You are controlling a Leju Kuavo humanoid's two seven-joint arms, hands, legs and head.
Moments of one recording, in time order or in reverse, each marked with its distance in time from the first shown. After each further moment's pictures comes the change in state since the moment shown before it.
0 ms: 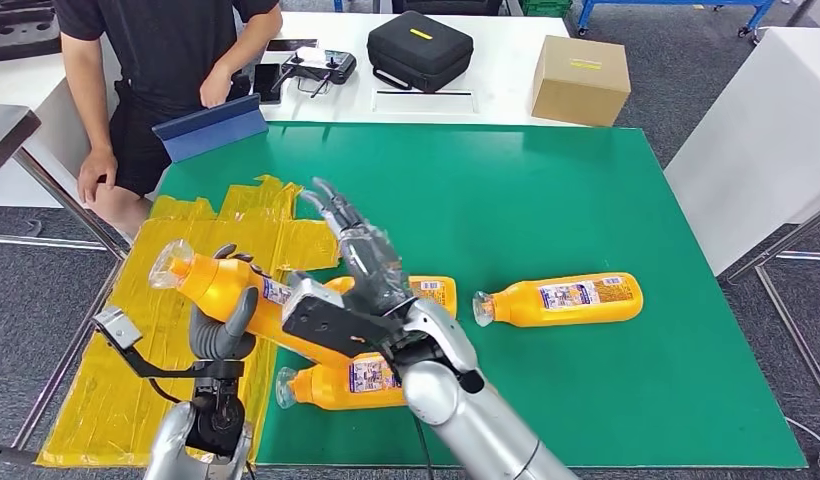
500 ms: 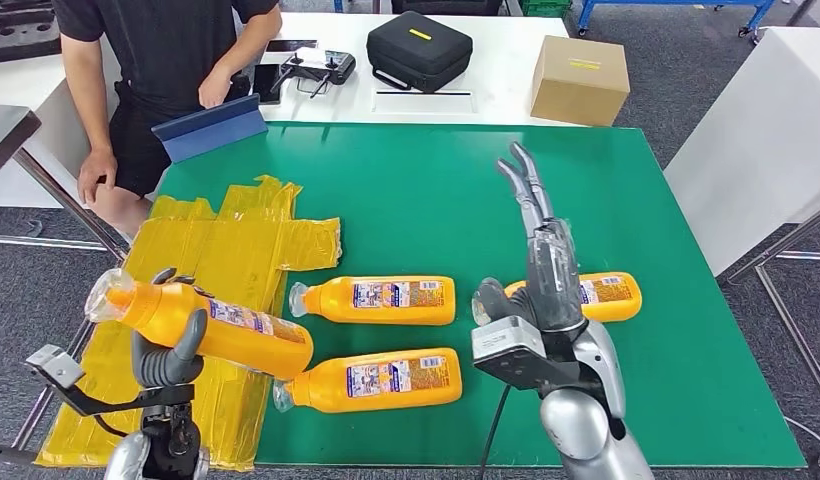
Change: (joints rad) left arm 0.095 0.037 0.152 -0.095 -0.082 -0.007 -0.040; right arm 0.247 -0.231 -0.289 -0.483 0.032 -0.052 -0.151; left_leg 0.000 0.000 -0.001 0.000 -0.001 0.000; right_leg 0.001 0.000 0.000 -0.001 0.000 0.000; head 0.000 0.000
